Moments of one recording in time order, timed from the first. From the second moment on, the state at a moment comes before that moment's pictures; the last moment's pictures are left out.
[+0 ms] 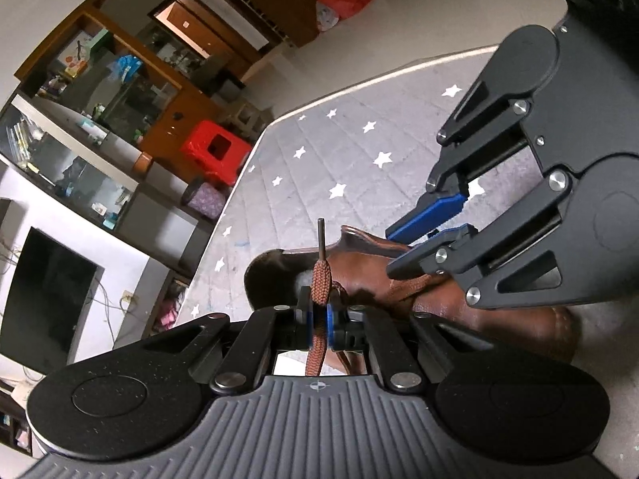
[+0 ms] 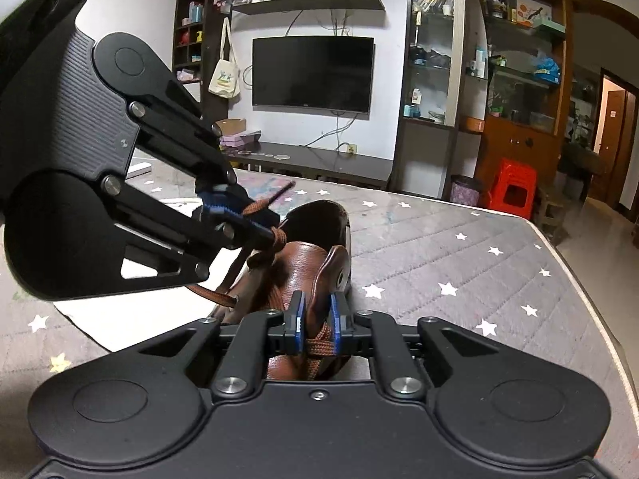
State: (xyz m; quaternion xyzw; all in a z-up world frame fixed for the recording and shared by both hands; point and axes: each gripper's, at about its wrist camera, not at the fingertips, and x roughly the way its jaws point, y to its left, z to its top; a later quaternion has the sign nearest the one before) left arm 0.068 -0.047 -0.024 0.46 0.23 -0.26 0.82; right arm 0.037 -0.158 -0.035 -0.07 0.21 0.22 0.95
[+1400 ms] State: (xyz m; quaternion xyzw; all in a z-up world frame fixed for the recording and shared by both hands) left arm 0.034 -0.034 -0.008 0.41 0.18 -0.27 0.85; right arm 0.049 -0.206 0.012 0.17 0.24 0.34 0.89
